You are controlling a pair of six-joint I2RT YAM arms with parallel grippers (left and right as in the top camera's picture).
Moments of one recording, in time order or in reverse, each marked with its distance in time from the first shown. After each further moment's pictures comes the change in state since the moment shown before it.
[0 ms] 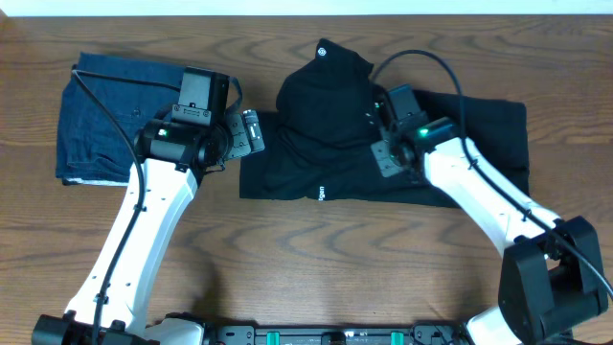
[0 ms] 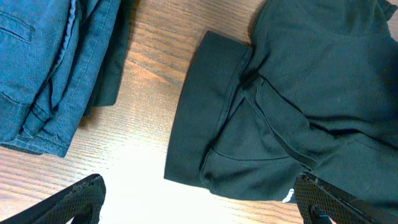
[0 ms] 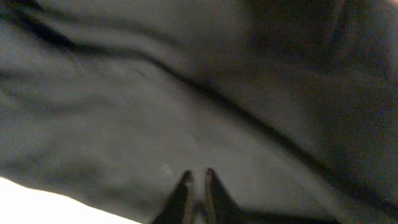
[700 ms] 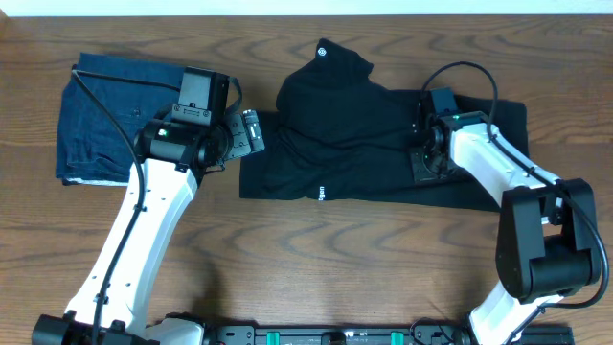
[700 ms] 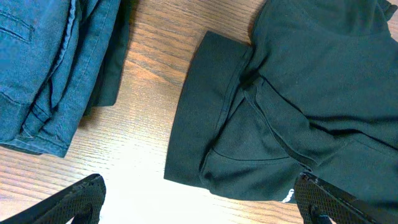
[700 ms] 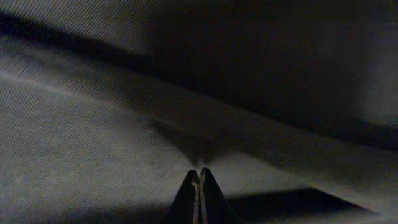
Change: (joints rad) left arm 0.000 0.000 0.000 0.000 0.000 0.000; right arm -0.216 0.150 -0.026 -0.026 -0.044 0.068
